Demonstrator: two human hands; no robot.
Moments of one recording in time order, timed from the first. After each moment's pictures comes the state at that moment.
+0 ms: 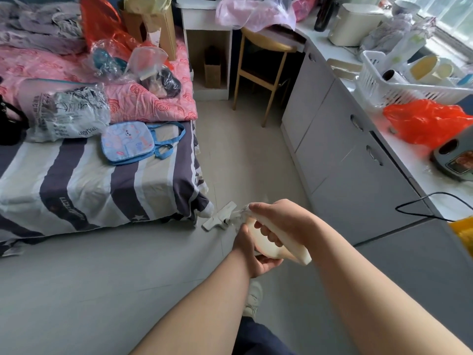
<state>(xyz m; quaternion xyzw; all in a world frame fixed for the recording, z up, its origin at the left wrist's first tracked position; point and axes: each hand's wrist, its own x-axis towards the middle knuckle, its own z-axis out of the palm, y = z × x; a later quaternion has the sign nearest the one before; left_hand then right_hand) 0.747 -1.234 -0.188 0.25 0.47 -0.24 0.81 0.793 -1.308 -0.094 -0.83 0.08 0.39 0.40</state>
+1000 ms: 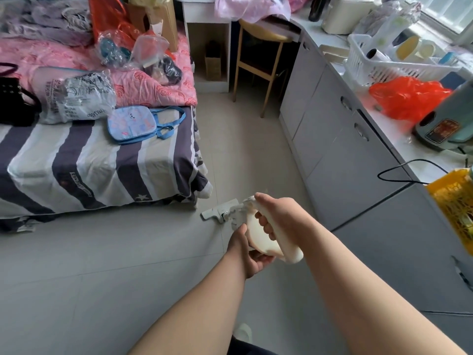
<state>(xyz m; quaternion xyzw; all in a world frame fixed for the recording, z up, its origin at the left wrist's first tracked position) 0.627 -1.287 -0.193 0.21 0.49 -0.21 0.82 0.677 -1.364 -0.106 -0.77 0.16 0.33 0.52</state>
